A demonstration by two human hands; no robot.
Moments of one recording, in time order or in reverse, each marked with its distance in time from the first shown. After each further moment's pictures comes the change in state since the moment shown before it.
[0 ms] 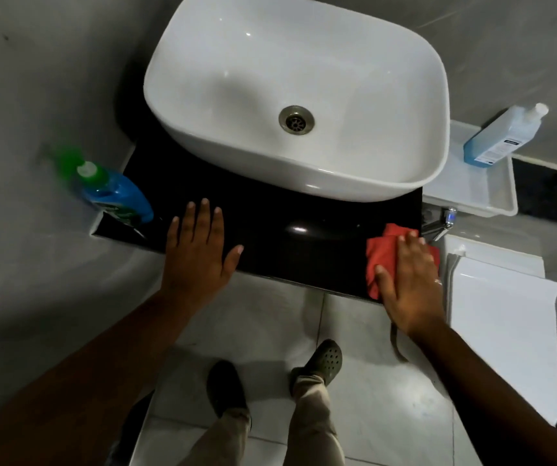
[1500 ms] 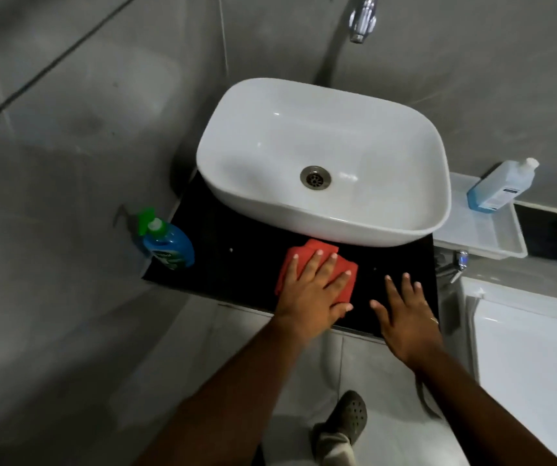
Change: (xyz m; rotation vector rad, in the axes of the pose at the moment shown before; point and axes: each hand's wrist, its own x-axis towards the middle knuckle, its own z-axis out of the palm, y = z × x) left_hand 0.024 0.108 -0.018 -0.072 -0.071 0.387; right_hand 0.005 -0.043 0.001 0.000 -0.107 0.090
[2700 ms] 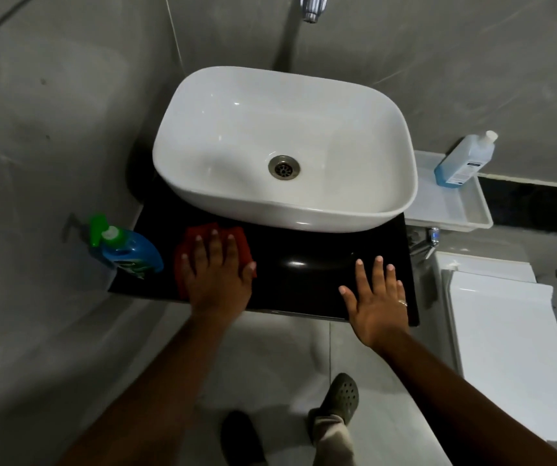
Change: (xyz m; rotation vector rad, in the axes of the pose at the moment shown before) left_hand -0.027 -0.082 -0.006 -0.023 0.102 -0.495; right_hand -0.003 -0.015 0.019 -0.135 -0.032 0.097
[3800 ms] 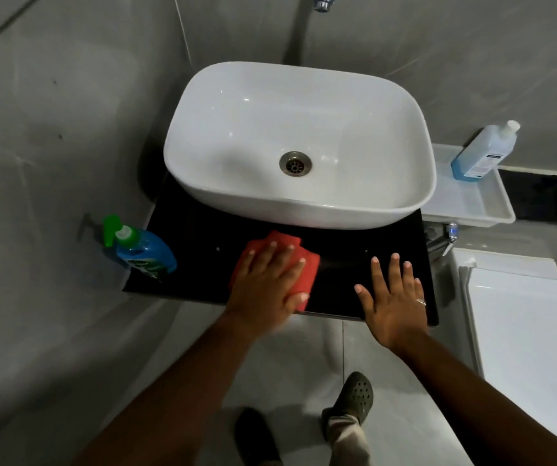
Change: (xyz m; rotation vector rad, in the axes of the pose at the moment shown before) left_hand -0.011 0.022 0.010 0.084 -0.080 0.487; right_hand 0.001 0.003 0.003 0.017 0.028 -0.011
